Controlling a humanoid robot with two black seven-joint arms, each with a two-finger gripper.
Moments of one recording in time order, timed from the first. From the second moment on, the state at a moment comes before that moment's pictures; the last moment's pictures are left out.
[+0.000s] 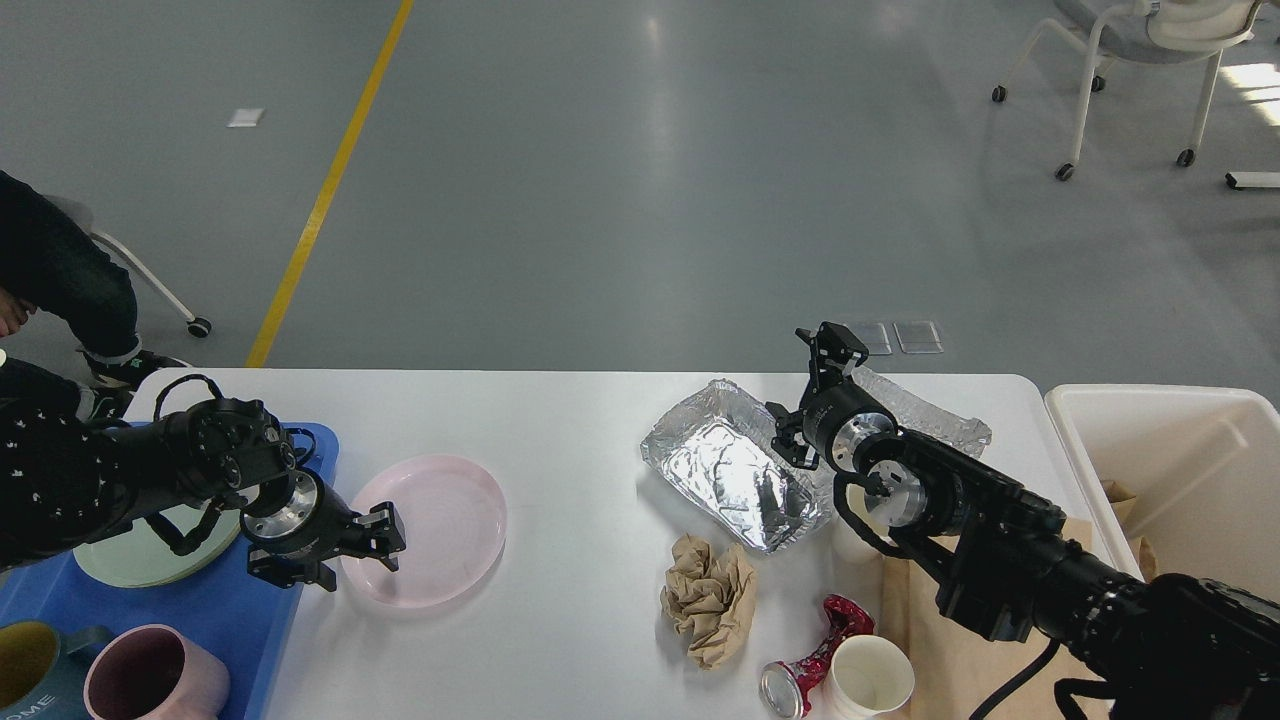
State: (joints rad) left arm -1.20 0.24 1.07 -0.63 -0.01 -0.63 0.05; right arm 0.73 -0.05 0.51 0.57 -0.08 -0.06 0.14
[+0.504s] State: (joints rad) left arm -1.19 0.24 1.07 -0.63 -0.01 -0.67 0.06; right arm 0.73 -0.05 0.51 0.57 -0.08 -0.06 0.14
